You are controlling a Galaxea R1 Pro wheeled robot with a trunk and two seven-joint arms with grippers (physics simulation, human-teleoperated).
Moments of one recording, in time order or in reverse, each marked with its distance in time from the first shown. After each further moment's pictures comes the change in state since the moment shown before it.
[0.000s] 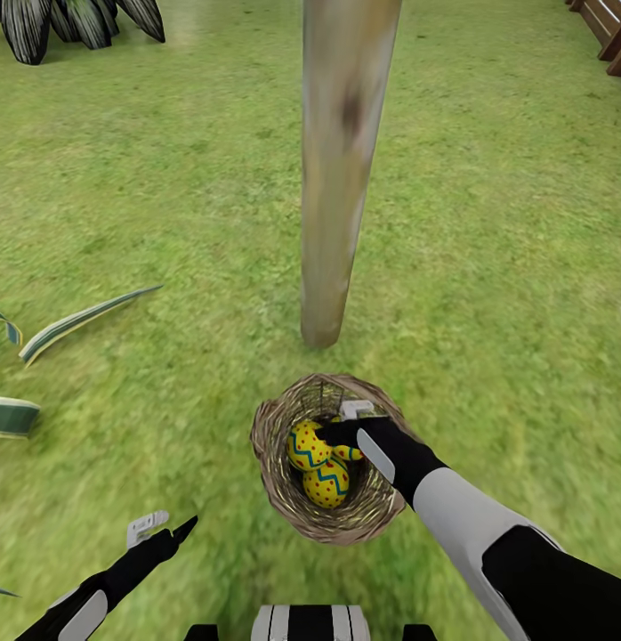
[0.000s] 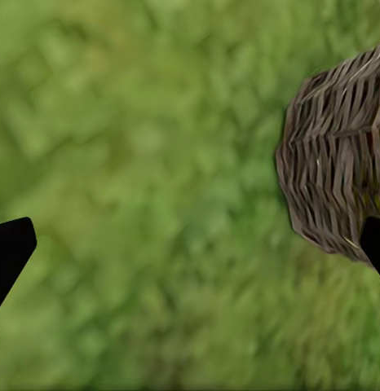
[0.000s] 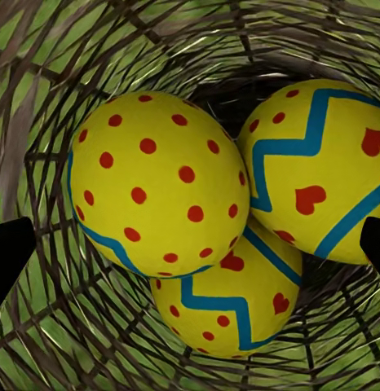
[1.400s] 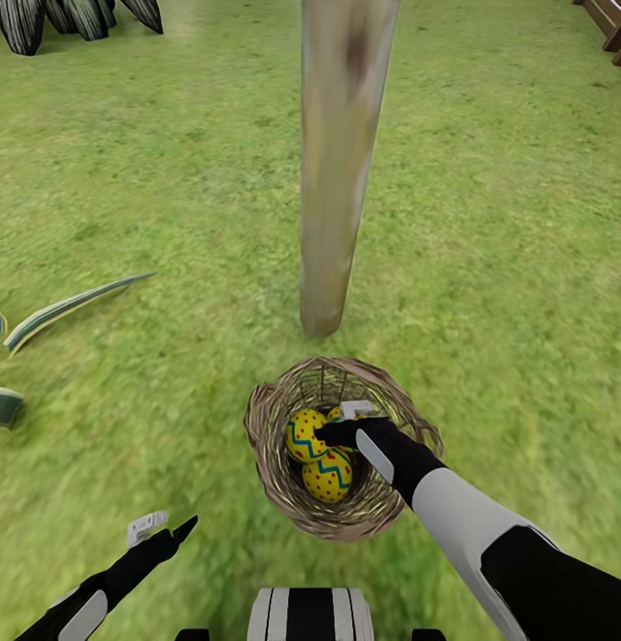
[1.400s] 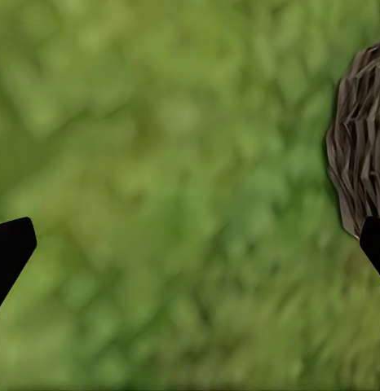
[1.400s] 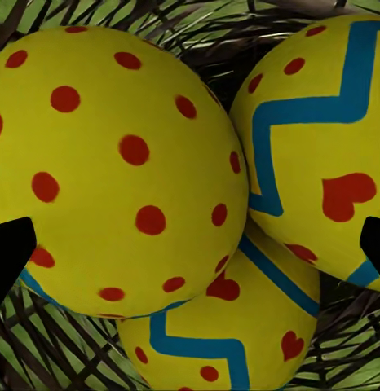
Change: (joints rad) left arm 0.000 0.000 0.001 0.000 0.000 0.000 -0.003; right arm 0.001 0.004 0.002 -0.001 -0.002 0.000 0.001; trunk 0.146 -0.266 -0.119
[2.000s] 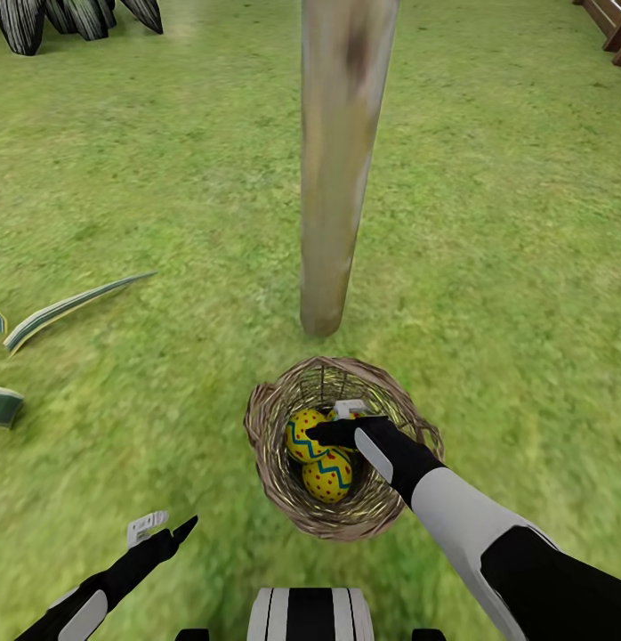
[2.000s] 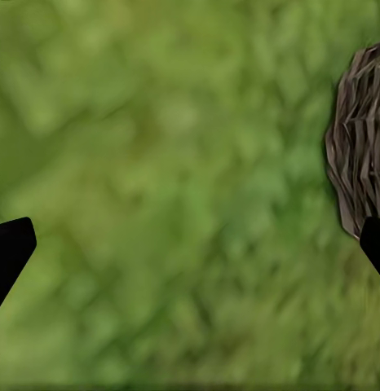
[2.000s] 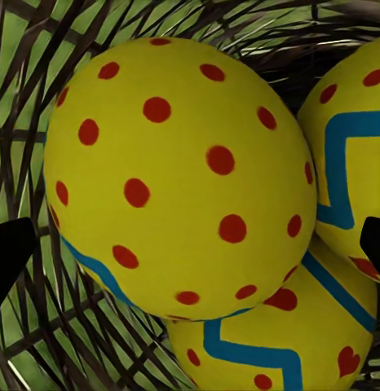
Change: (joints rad) left arm 0.000 0.000 0.000 0.000 0.000 0.000 -0.002; right arm 0.000 0.002 0.003 -0.011 -0.005 0.002 0.091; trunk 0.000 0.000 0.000
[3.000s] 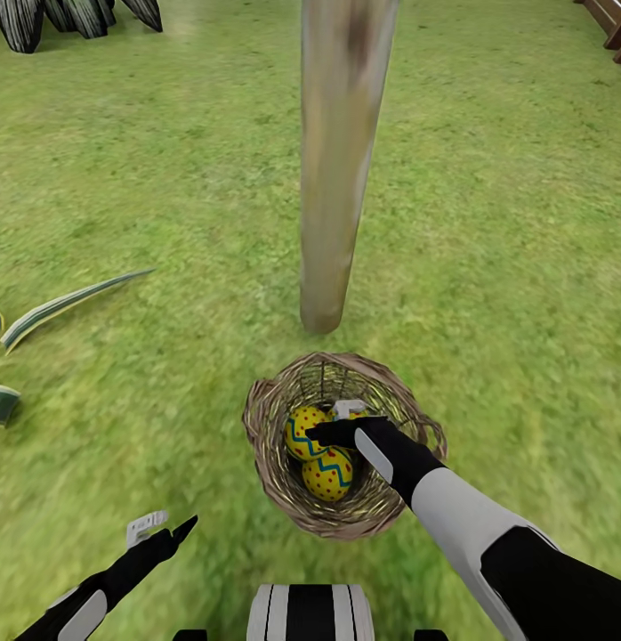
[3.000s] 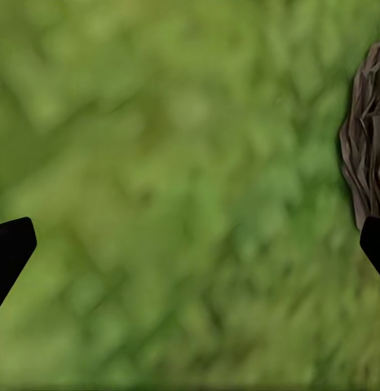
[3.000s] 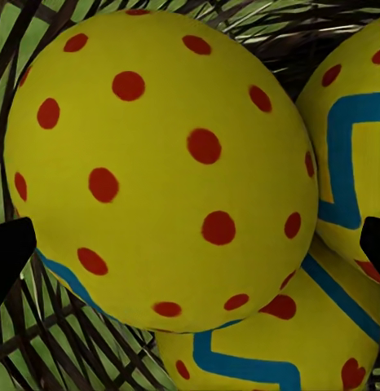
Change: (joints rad) left arm 0.000 0.001 0.001 0.000 0.000 0.000 0.000; right arm 0.001 0.000 0.000 0.001 0.001 -0.001 0.000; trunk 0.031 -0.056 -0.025
